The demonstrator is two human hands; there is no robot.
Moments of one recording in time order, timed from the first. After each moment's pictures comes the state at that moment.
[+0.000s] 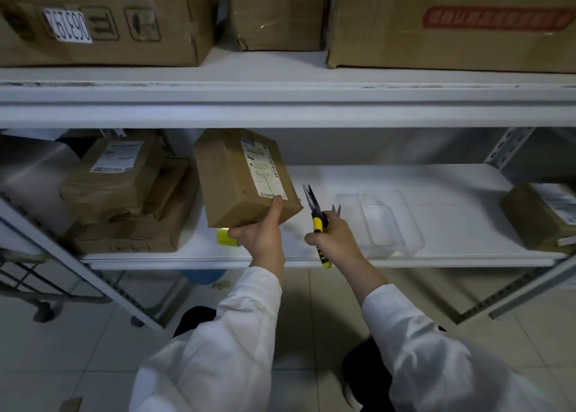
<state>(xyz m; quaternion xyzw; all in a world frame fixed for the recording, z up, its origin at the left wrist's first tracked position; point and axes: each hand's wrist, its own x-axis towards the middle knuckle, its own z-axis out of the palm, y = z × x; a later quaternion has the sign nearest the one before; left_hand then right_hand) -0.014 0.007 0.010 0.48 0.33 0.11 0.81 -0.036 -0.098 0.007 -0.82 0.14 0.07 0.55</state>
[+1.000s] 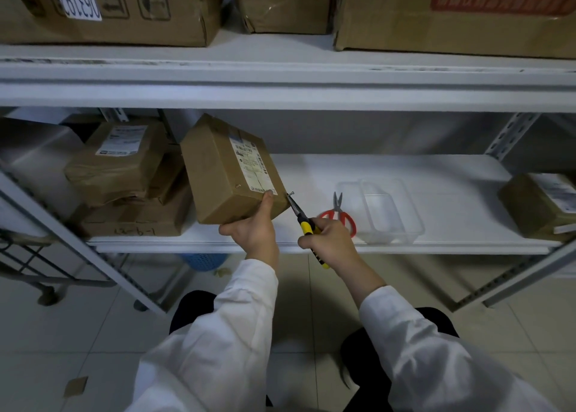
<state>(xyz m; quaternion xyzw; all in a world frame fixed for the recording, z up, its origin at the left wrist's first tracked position) -0.037 0.023 0.011 0.50 0.36 0.14 0.78 -0.069 -0.081 0.010 -0.85 0.11 0.09 0.51</state>
